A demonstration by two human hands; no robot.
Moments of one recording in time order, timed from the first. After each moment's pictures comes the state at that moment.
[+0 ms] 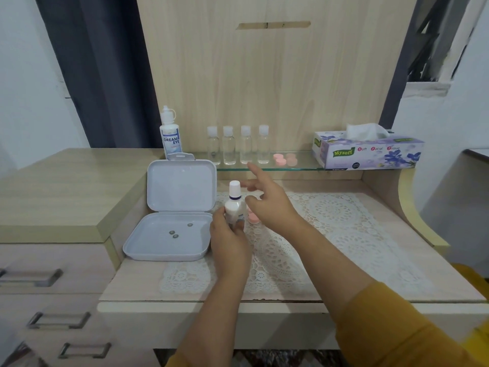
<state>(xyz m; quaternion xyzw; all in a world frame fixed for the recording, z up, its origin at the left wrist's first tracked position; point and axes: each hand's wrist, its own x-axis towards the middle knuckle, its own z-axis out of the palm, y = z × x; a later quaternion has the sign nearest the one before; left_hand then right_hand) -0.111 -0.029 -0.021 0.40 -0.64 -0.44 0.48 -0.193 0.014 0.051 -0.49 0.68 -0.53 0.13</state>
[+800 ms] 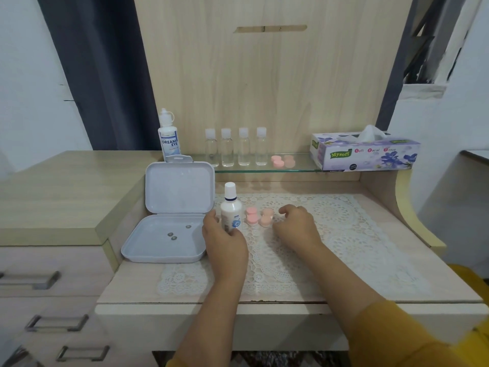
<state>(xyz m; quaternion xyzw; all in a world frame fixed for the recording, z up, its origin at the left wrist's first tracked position) -0.104 -0.020 -0.008 0.44 -0.61 -0.45 0.49 -0.234 0.034 0.000 -0.32 0.88 -0.36 0.06</state>
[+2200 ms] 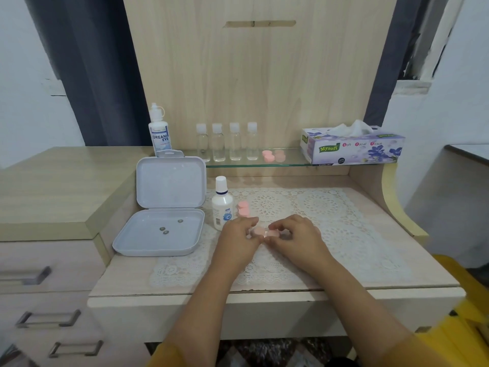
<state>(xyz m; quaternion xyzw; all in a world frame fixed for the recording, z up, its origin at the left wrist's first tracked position) -0.105 -0.013 -0.012 0.29 -0.83 -0.38 0.30 -0.218 0.092 -0.013 -0.43 0.83 -0.35 0.01</state>
